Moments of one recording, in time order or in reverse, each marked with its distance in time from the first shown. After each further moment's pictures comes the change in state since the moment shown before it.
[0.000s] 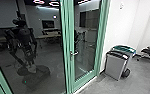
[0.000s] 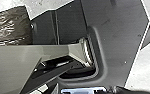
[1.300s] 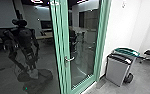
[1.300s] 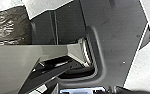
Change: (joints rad) left arm 0.000 0.005 -0.001 0.000 -0.001 0.000; right arm 0.000 0.013 -0.018 -0.003 0.000 0.000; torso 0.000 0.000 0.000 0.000
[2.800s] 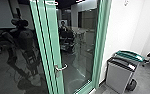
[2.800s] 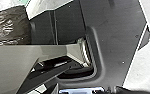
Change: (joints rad) left arm -0.001 0.000 0.000 0.000 0.000 0.000; right arm 0.000 0.000 -0.004 -0.003 0.000 0.000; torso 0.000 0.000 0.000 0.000
